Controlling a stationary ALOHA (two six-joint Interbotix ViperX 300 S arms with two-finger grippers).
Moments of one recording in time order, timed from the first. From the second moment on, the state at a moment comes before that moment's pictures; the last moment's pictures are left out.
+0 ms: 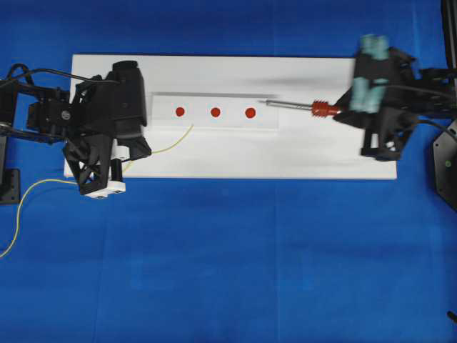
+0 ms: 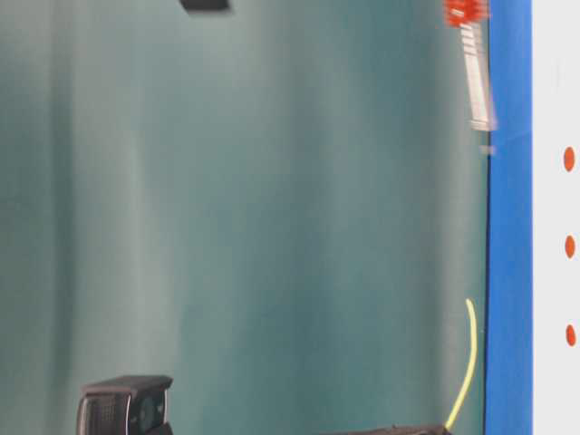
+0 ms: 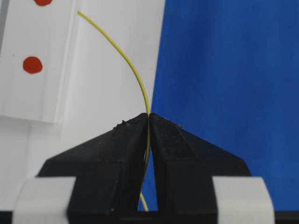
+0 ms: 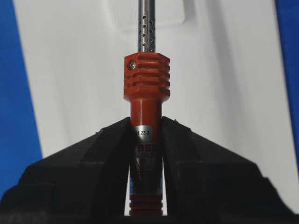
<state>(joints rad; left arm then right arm) -0.02 -0.34 0.73 0.00 0.42 -0.18 -0.19 -0.55 0.96 -0.09 0.45 0.20</state>
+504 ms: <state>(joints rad) -0.12 -0.40 0.81 0.00 0.27 -0.19 -0.07 -0.71 1.06 -0.07 0.29 0.33</state>
